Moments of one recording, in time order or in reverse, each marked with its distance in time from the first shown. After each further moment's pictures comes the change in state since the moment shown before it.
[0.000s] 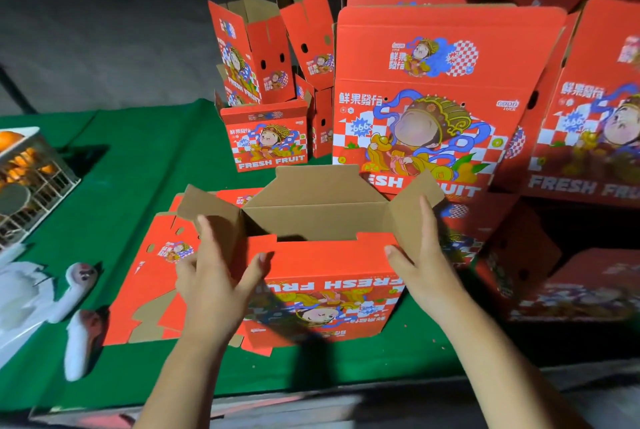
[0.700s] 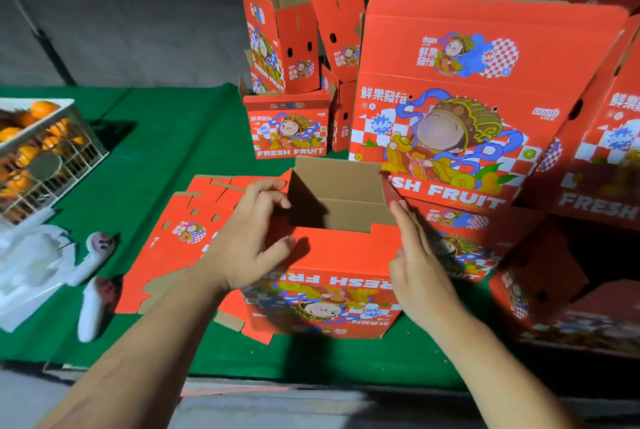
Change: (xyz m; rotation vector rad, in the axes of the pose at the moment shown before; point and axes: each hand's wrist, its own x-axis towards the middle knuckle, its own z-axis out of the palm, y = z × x) left_hand 0.053 0.024 -0.003 -0.061 -0.288 0.623; right_hand 0.012 0.002 0.011 -0.295 -0.073 -0.365
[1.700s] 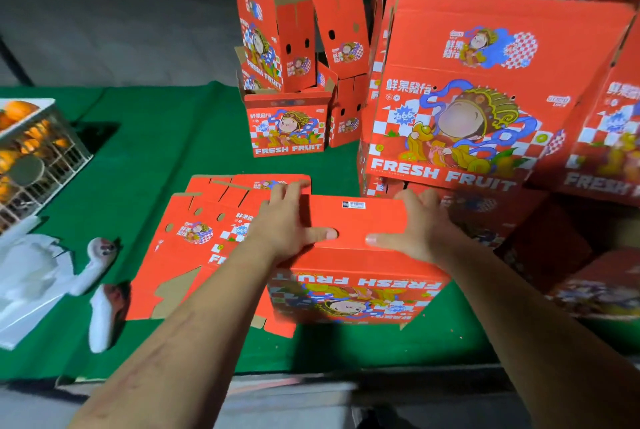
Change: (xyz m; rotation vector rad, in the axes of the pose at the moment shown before) left_hand 0.019 -0.028 0.014 0.032 -0.184 -0.454; right_hand 0.051 -0.025 0.012 -0.307 -0.267 0.443
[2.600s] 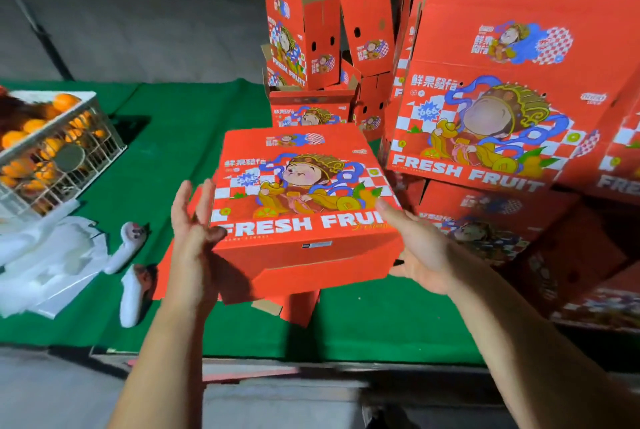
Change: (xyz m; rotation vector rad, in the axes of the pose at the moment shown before) left_hand -0.115 -0.050 -0.054 -1.369 0.528 -0.093; right_hand -0.036 -0.045 0.021 1.177 -0.451 0.166
